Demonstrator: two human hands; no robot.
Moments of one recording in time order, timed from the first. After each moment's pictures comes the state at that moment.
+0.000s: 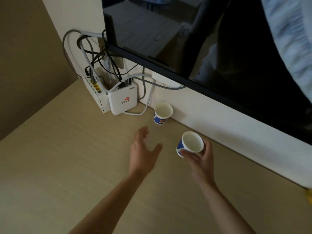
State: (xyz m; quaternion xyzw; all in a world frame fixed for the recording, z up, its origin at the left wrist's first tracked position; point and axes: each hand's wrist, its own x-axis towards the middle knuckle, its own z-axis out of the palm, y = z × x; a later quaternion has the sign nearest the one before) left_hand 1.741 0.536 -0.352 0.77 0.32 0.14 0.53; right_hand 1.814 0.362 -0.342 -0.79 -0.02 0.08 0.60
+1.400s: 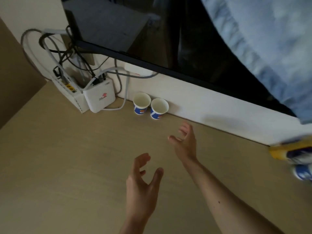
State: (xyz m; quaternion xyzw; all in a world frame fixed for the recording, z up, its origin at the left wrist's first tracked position) left_hand 1.638 0.463 -0.305 0.70 0.29 0.12 0.64; right_hand 1.809 0.361 -0.356 -0.83 0.06 0.03 0.55
